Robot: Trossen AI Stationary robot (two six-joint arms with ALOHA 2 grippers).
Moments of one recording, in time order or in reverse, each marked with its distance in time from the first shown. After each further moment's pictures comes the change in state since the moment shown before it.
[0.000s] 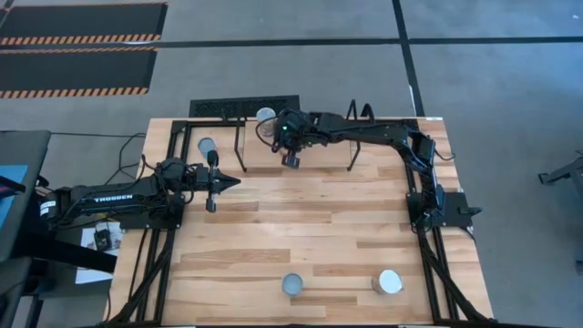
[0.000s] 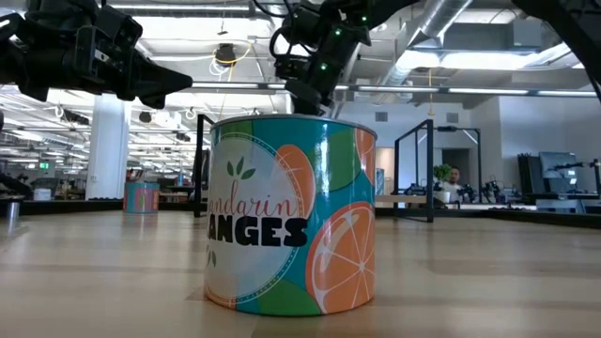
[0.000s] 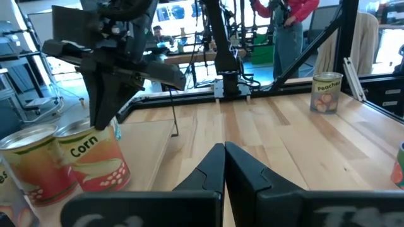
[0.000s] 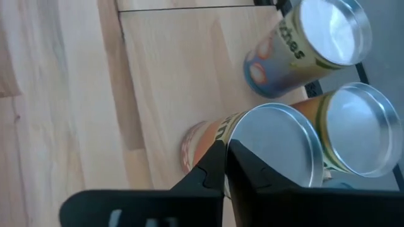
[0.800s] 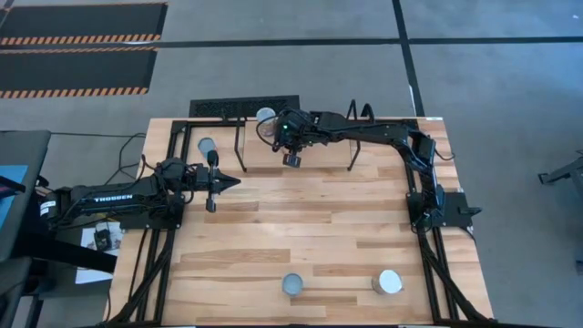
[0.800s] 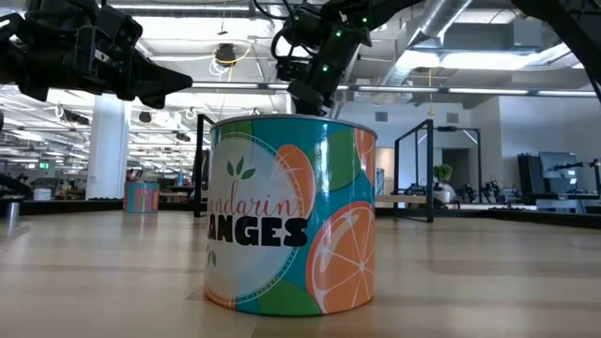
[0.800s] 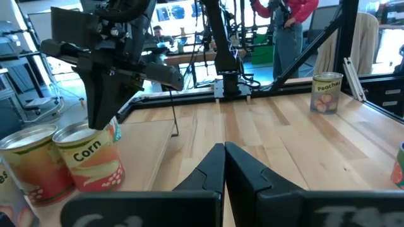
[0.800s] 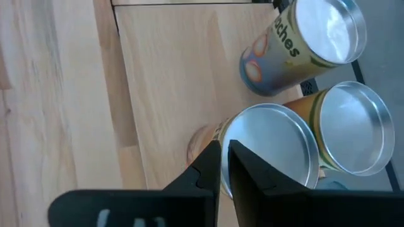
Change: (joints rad) left arm 0.000 0.000 0.000 0.000 0.000 0.000; right arm -0.006 0.000 0.000 -0.005 0.002 -0.026
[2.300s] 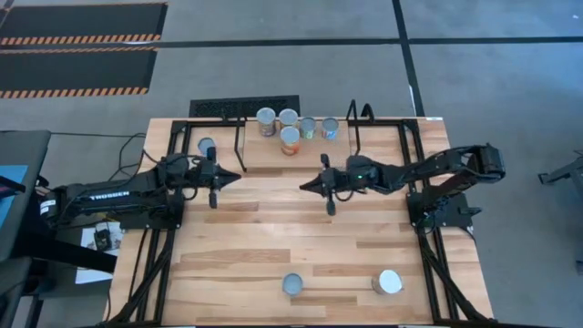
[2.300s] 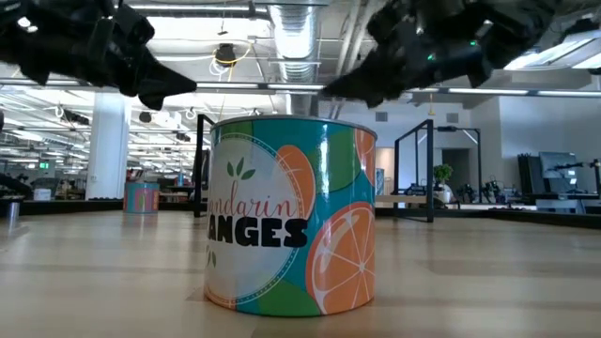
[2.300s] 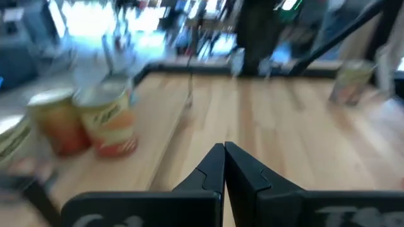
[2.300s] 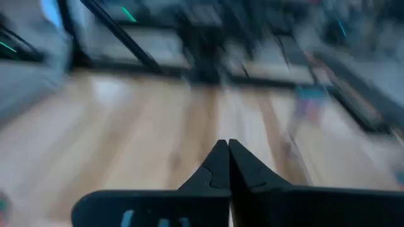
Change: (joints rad) left arm -0.016 0.003 0.131 -0.270 -0.109 -0.080; right arm 0.221 -0.578 -1.179 1.354 -0.337 0.101
